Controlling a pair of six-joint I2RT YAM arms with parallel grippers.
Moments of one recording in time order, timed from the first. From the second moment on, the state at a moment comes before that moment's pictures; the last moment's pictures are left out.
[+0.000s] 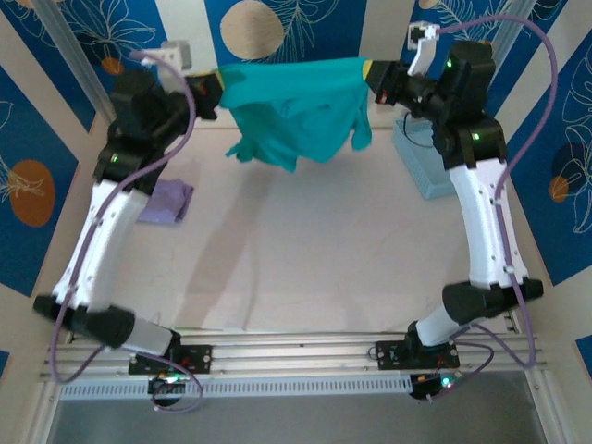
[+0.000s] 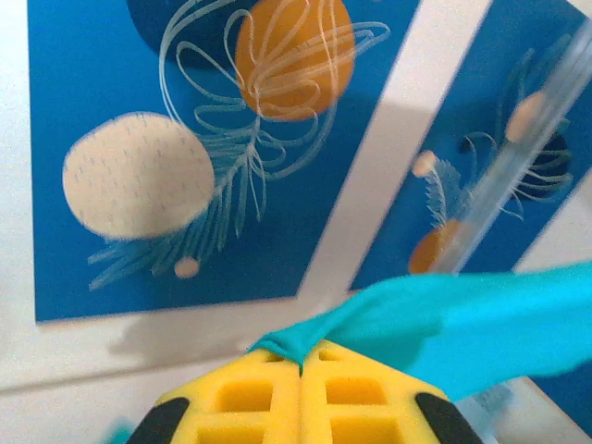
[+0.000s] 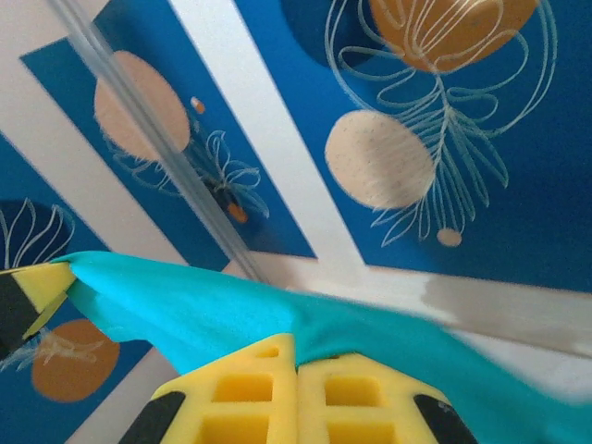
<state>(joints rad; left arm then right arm) -0.33 1.37 1.75 -0.40 0.17 -0.34 0.20 1.50 2.01 -0.61 -0.50 0.40</state>
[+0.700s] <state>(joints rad) -0.55 1.16 0.52 -0.34 0.18 -0.61 0.37 1.28 0.88 -0.75 -0.16 0.46</state>
